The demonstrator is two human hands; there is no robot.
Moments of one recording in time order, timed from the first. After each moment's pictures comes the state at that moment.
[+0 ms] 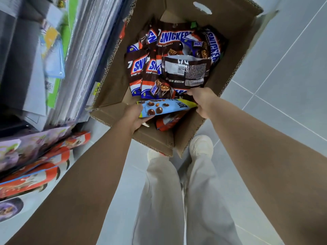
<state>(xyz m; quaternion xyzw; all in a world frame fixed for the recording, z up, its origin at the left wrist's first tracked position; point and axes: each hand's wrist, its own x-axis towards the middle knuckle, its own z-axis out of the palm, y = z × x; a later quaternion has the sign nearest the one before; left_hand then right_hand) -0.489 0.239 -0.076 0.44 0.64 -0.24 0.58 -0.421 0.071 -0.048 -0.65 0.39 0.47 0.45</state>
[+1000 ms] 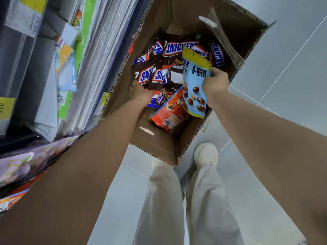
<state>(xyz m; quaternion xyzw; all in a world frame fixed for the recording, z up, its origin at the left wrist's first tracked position) -0.419 0.266 -0.098 0.76 0.45 -0.29 0.37 -0.376 0.076 -0.068 -0.78 0.33 0.28 0.45</state>
